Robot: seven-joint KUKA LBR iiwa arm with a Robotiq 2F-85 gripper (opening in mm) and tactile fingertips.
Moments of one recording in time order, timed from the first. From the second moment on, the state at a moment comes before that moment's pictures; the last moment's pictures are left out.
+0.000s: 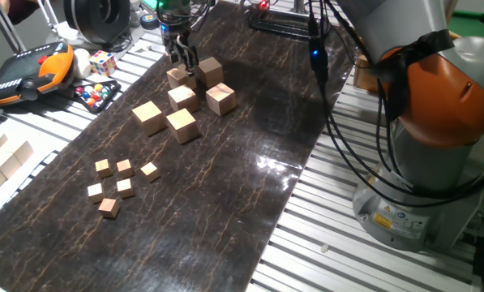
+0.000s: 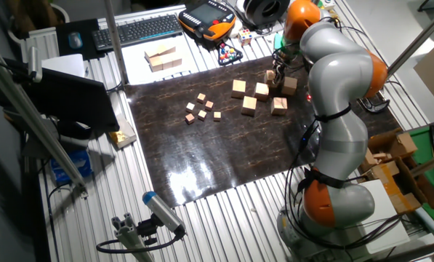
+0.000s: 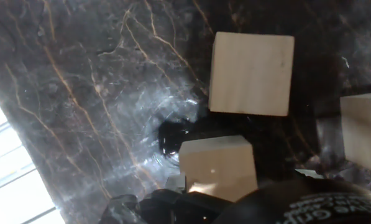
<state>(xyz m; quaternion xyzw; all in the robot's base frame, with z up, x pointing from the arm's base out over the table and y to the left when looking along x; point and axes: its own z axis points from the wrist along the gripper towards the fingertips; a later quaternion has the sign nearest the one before) 0.677 -0.158 0.082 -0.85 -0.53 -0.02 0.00</state>
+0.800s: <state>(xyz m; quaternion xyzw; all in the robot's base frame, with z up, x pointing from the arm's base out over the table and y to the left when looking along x) 0.686 -0.159 0.066 -0.84 -0.54 -0.01 0.02</state>
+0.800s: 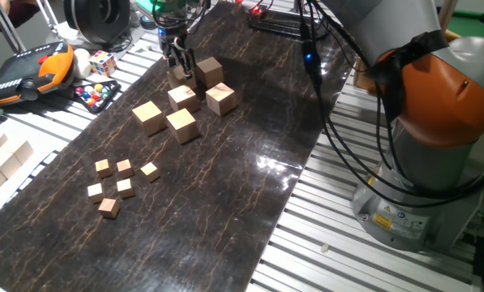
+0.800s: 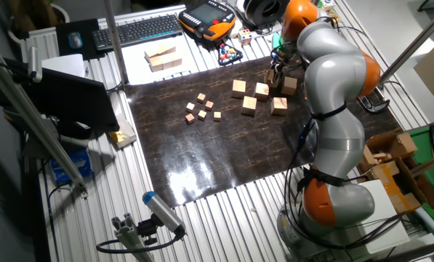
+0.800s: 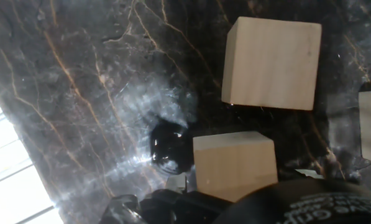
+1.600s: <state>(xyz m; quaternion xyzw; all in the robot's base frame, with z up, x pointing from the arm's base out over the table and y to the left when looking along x) 0.686 -0.160 0.054 -0.83 -0.55 -0.02 0.02</state>
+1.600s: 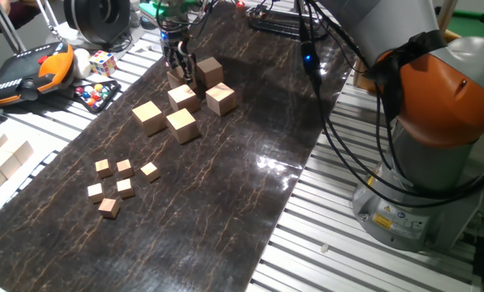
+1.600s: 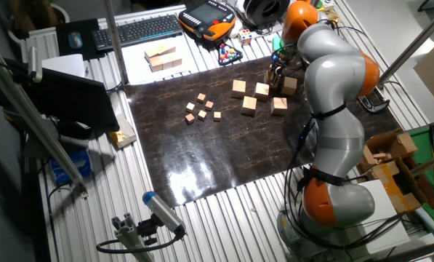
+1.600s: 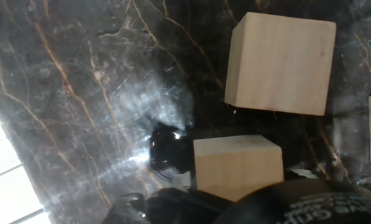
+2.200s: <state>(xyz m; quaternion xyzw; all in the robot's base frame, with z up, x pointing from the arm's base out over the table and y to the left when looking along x) 0.678 -0.160 0.063 -0.84 -0.54 -0.01 0.02</state>
